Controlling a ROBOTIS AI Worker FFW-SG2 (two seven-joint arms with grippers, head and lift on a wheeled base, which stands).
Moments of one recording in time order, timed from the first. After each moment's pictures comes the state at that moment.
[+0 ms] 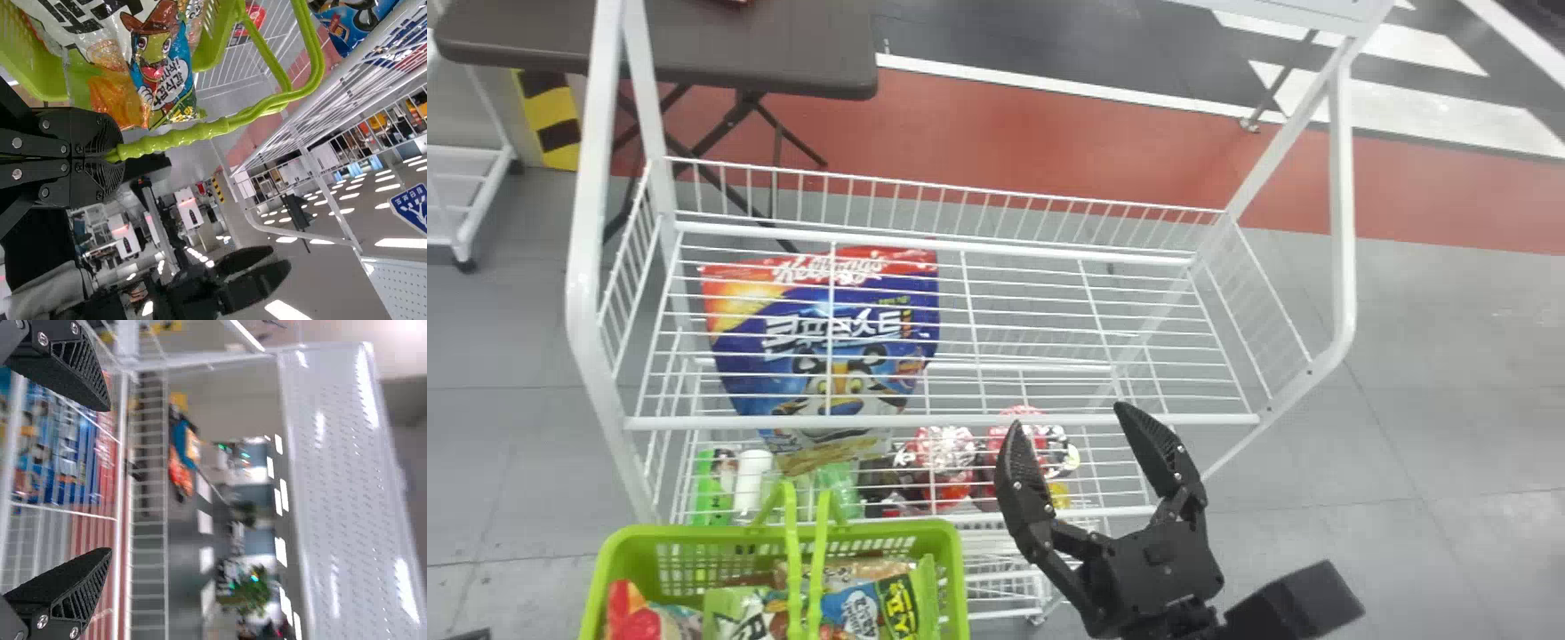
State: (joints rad) left arm 0.64 0.11 0.00 -1.94 0.49 0.81 -0.96; right arm 0.84 -0.09 0.03 -2.08 -0.16 -0.38 0.13
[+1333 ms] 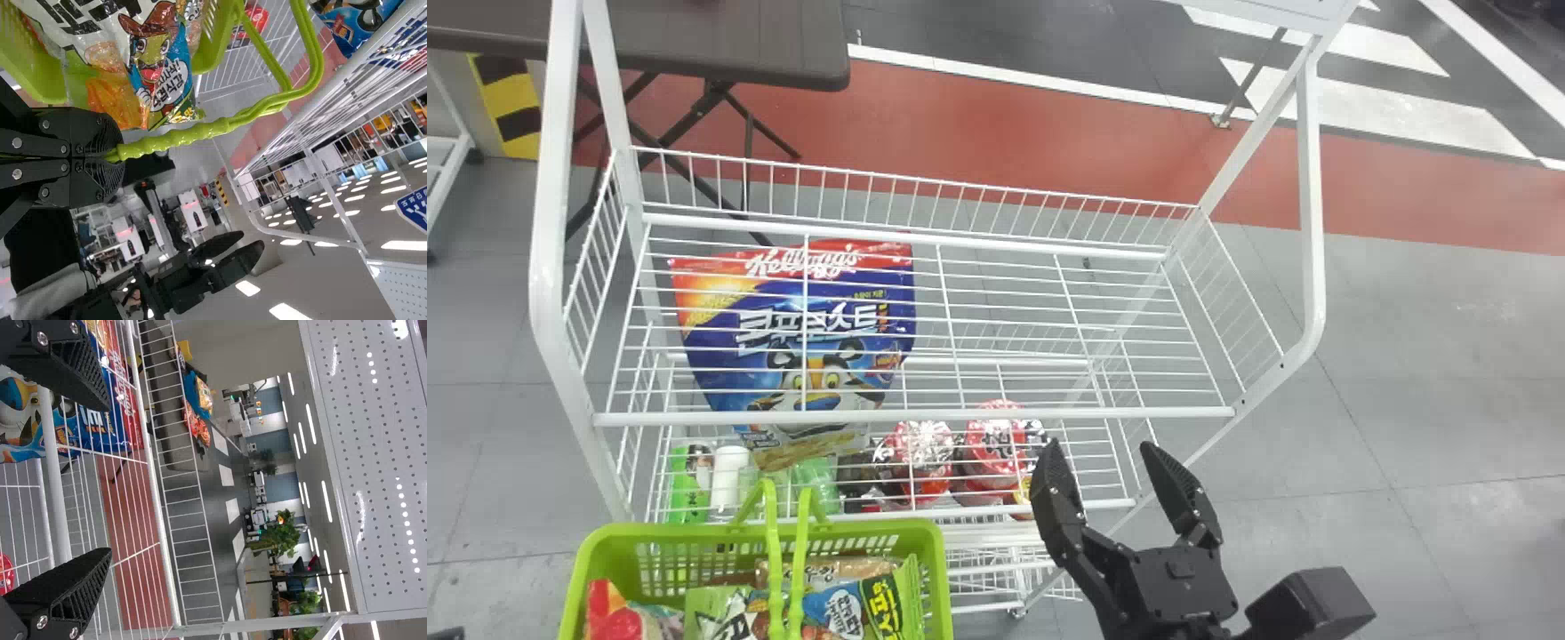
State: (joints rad) left arm 0.63 0.11 0.00 -1.95 0.48 0.81 -0.95; right arm 0.88 -0.02 -0.06 -2.12 -0.25 -0.23 0.14
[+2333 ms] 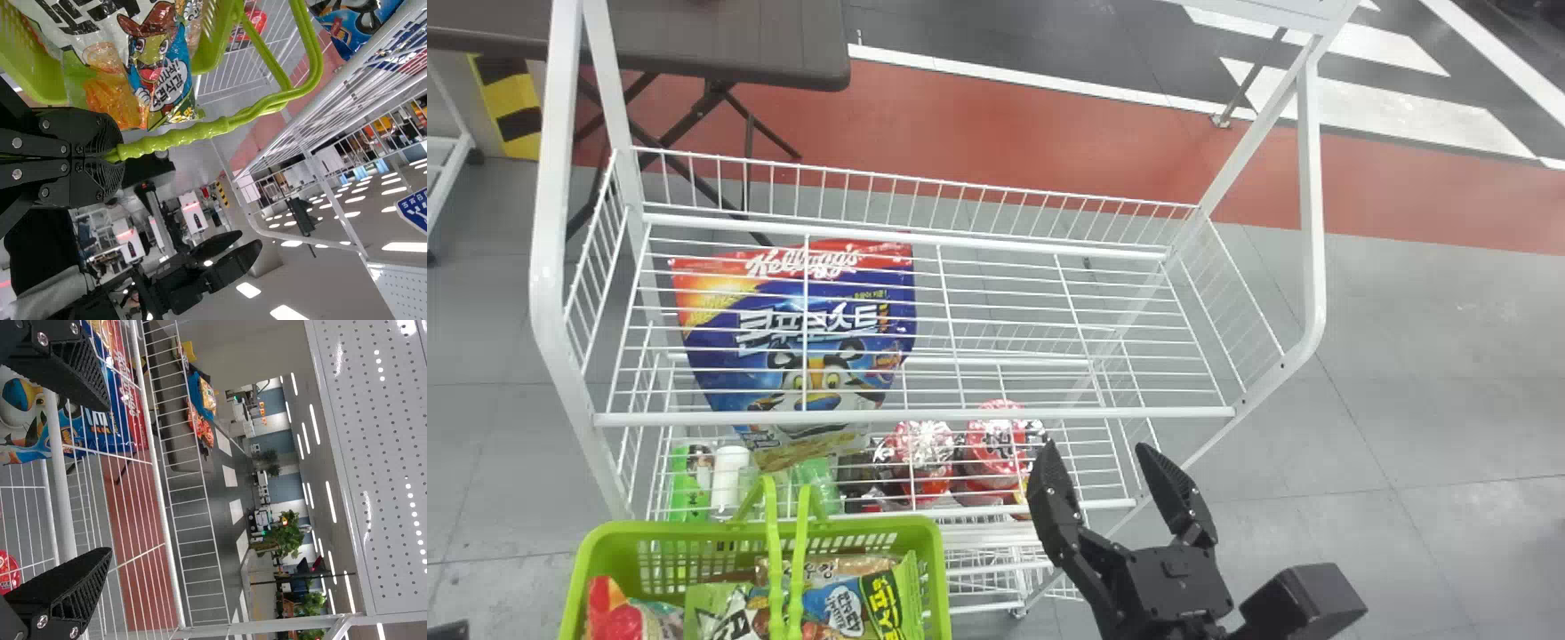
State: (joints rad) left arm 0.62 0.11 0.00 -1.93 0.47 0.82 -0.95; right arm 0.87 -0.02 -0.06 -2.11 -0.25 -0.22 0.14
